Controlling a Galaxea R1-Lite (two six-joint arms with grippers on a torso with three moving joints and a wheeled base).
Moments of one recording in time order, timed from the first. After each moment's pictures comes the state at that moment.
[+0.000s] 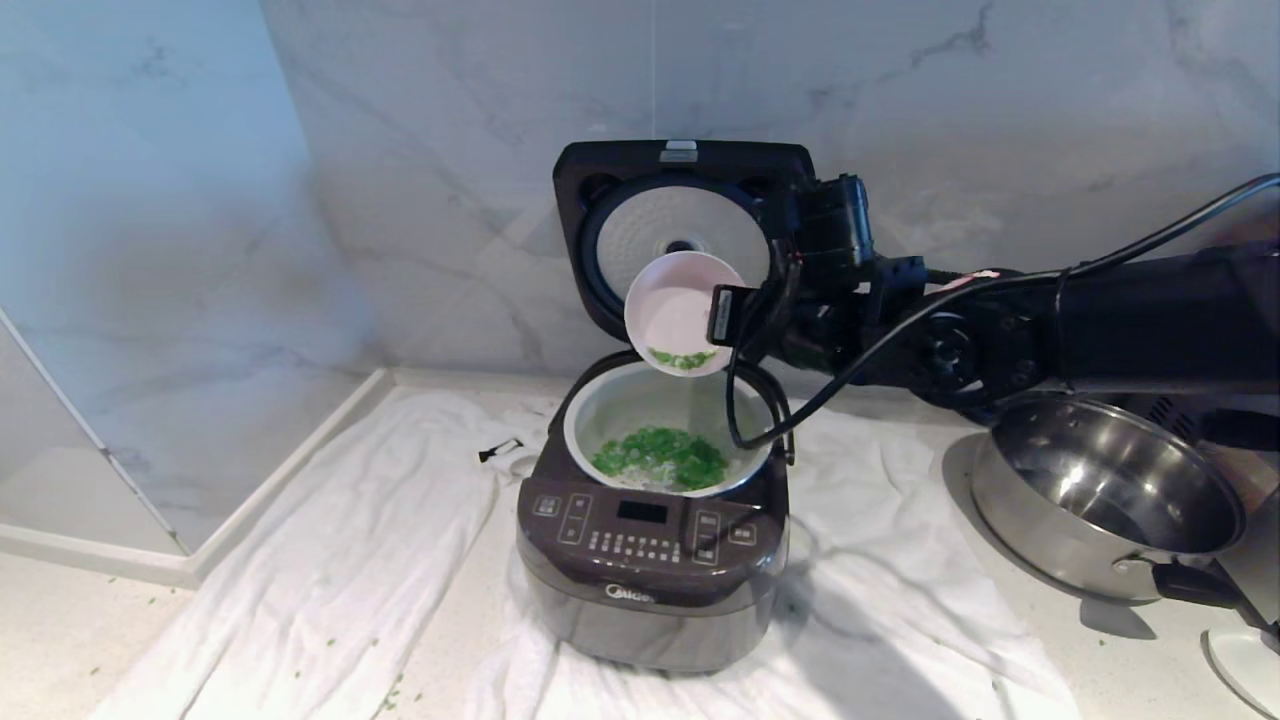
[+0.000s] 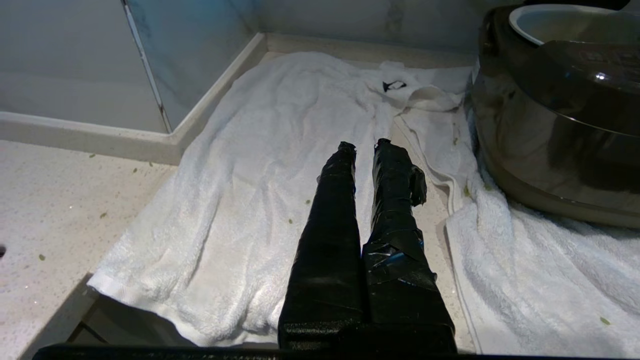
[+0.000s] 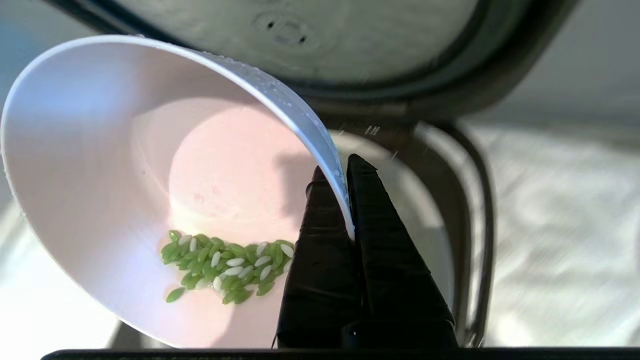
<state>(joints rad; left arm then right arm) 0.00 0.00 -0.01 0.00 0.01 -0.03 0.60 2.04 -1.57 -0.09 -0.34 0.39</state>
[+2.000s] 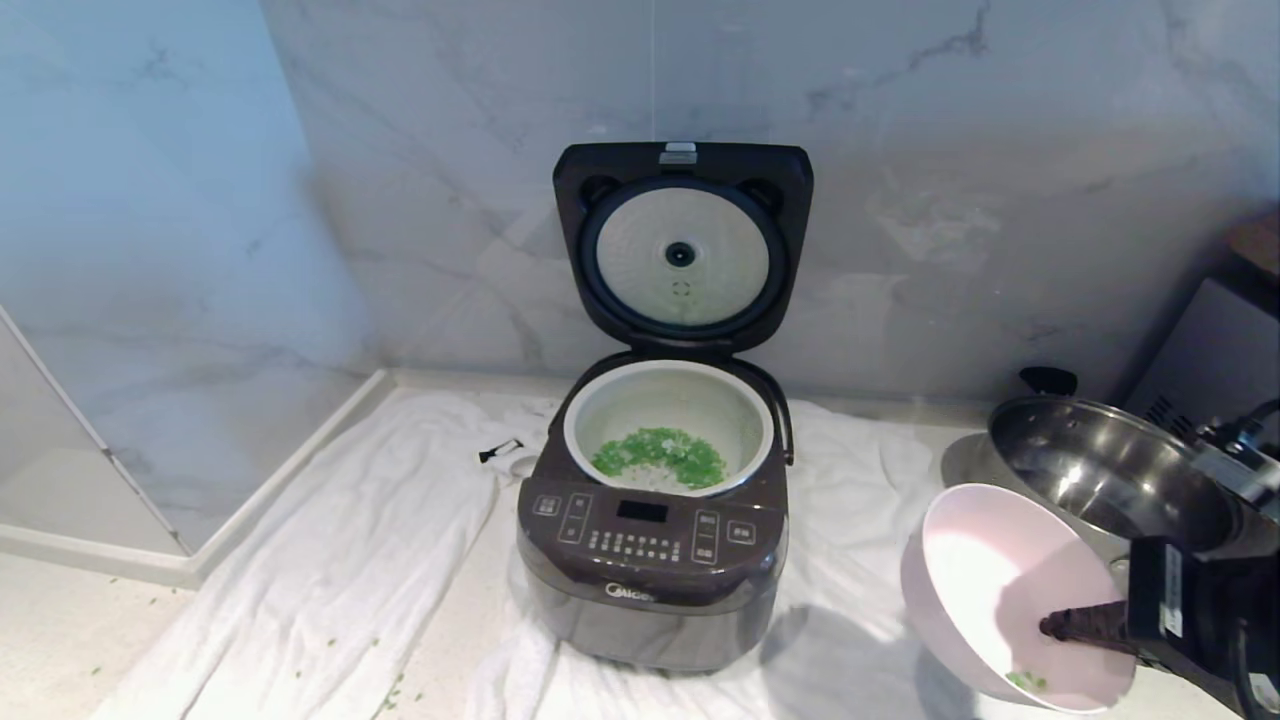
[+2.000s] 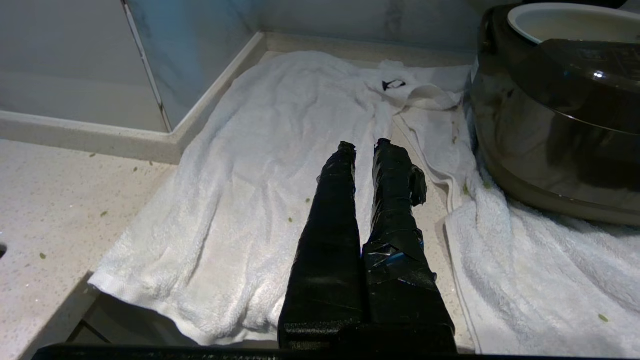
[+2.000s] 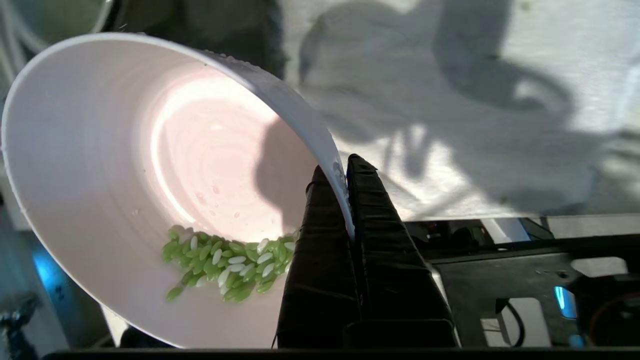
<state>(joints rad) 0.00 0.00 -0.01 0.01 0.01 -0.03 0.45 1.18 -0.79 0.51 0.01 0.93</state>
